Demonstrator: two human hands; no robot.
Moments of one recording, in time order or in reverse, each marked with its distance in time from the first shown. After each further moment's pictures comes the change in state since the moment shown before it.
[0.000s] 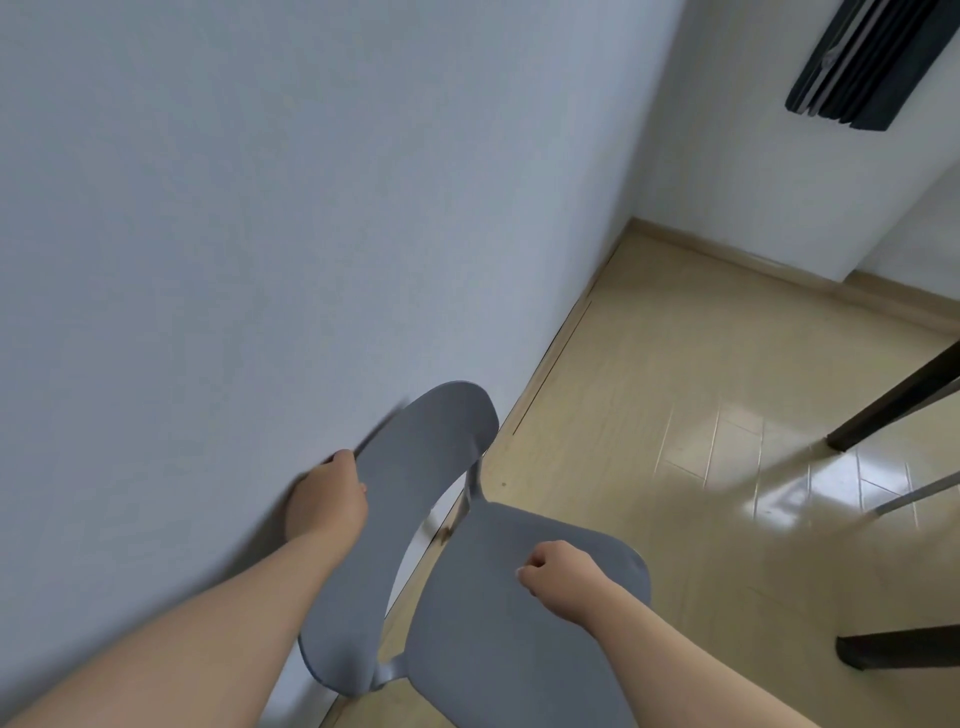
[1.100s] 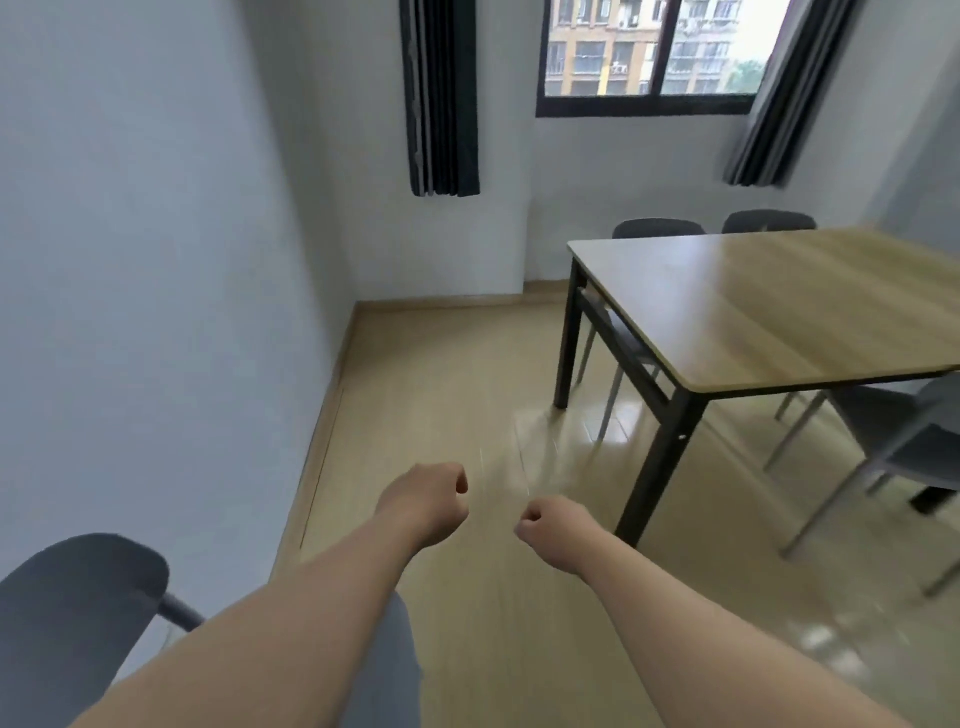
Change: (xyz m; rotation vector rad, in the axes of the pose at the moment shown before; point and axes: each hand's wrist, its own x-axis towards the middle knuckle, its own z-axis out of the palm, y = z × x) left_hand -0.261 0.352 0.027 0.102 -0.234 0.926; right_hand -0.193 0.263 -0.135 0.349 0.532 0.179
